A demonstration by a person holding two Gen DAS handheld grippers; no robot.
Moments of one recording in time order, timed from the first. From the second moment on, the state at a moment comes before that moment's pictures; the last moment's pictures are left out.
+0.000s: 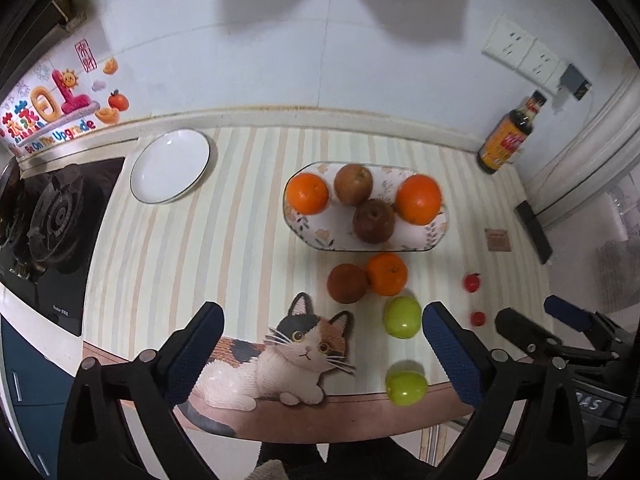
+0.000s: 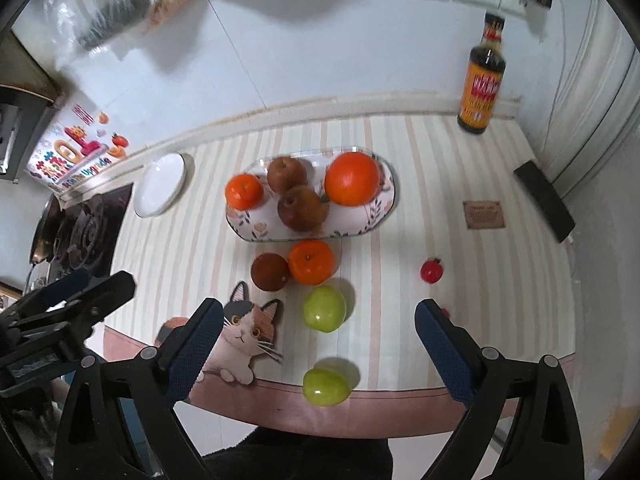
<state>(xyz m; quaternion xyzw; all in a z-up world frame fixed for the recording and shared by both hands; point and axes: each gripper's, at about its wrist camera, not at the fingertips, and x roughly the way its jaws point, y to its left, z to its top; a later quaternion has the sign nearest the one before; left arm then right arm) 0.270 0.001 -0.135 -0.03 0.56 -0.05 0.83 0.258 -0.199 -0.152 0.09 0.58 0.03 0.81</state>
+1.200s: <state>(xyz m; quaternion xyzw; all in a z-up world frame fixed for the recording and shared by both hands) 0.347 -0.047 -0.323 0.00 0.69 -0.12 0.71 0.291 -0.212 -0.356 0.17 0.72 0.05 0.67</state>
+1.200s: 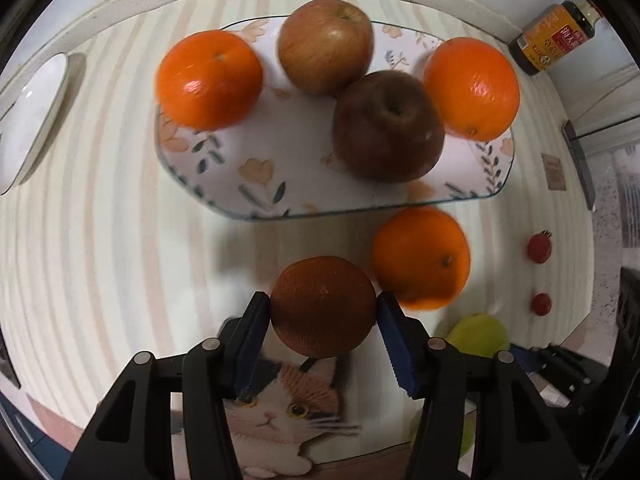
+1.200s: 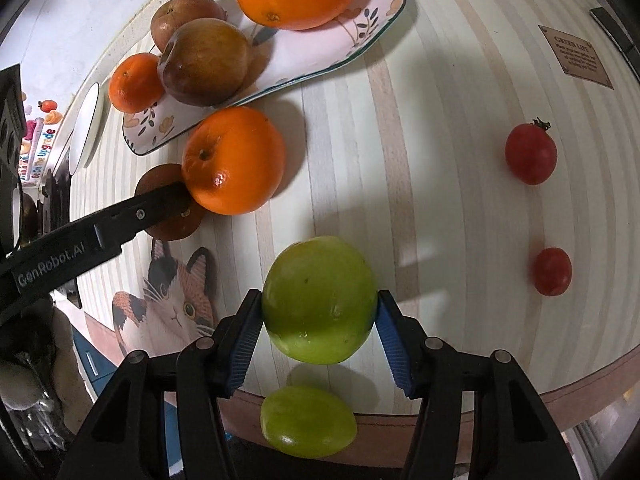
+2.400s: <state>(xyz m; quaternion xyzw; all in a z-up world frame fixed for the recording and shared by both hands) 0.336 -0.005 -0.210 -0.08 0.62 -0.11 0.77 0.343 -0.217 -0.256 0.20 0.66 0.11 0.72</state>
